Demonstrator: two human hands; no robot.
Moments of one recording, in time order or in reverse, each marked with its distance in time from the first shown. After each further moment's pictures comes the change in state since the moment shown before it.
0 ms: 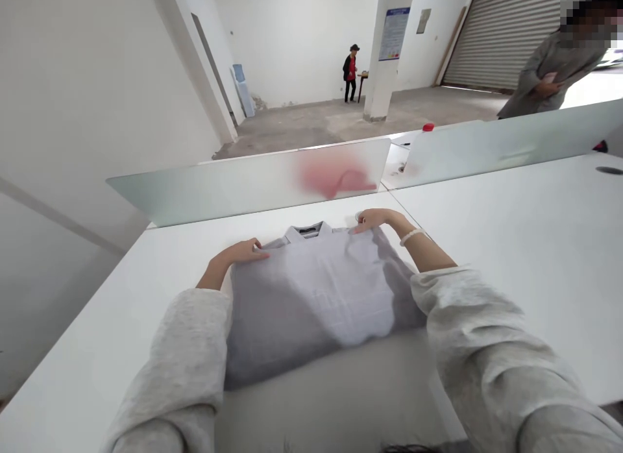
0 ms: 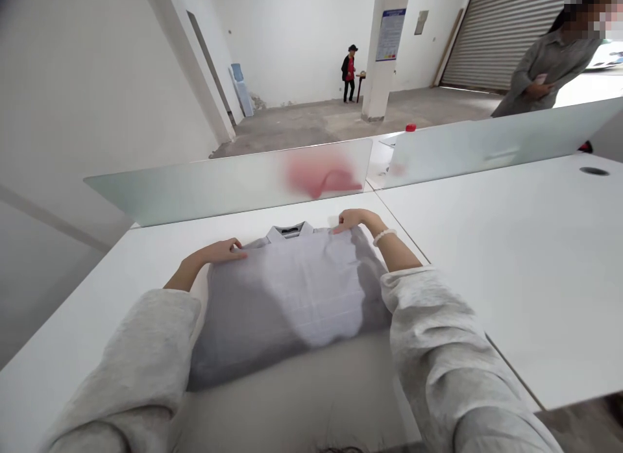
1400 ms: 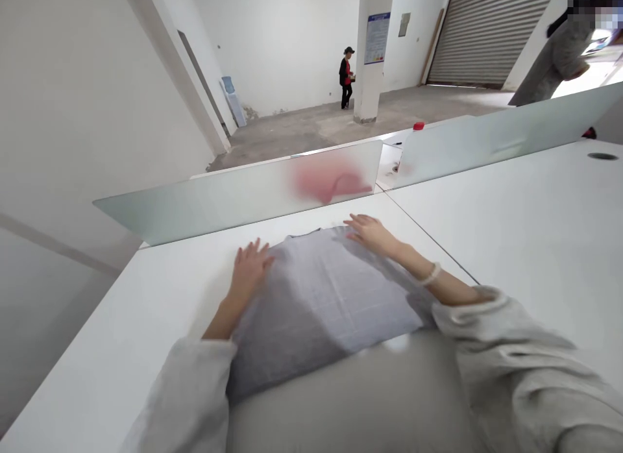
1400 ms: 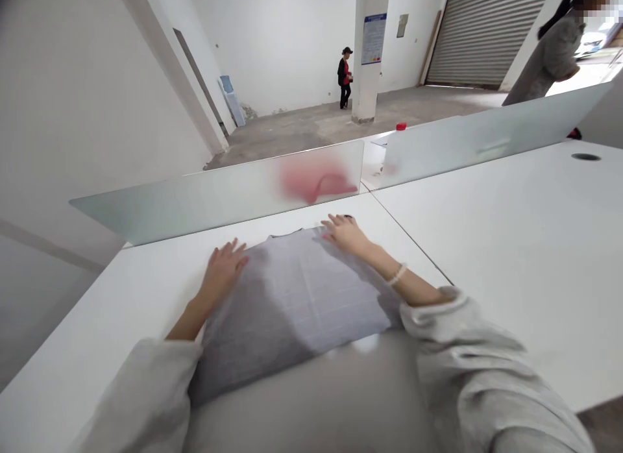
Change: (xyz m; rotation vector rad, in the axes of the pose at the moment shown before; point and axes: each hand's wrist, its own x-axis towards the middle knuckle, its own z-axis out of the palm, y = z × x) left_hand -0.023 0.052 0.053 0.225 0.738 0.131; right_hand -0.034 -0.040 0.066 -0.110 0.685 -0.148
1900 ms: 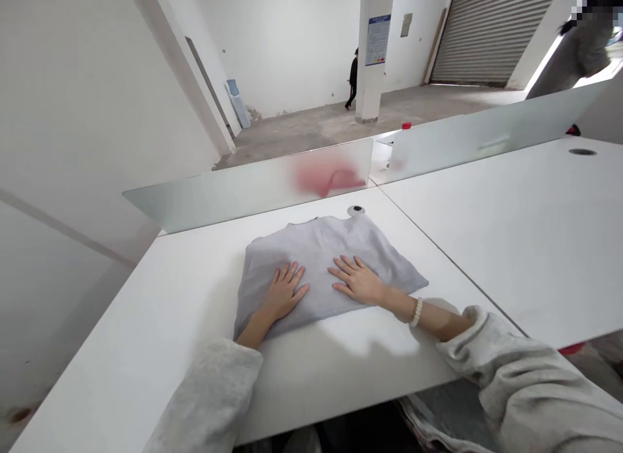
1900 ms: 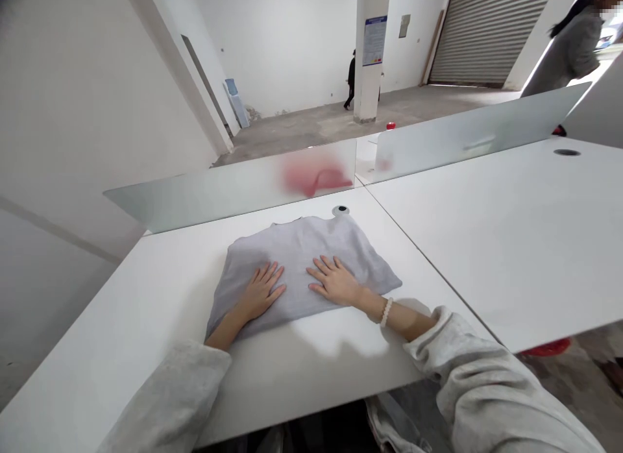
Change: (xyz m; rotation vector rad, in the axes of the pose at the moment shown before) left_hand -0.084 0.064 0.026 -0.049 -0.274 0.250; right_hand -0.116 -0.073 0.044 0.057 -0.058 -0.228
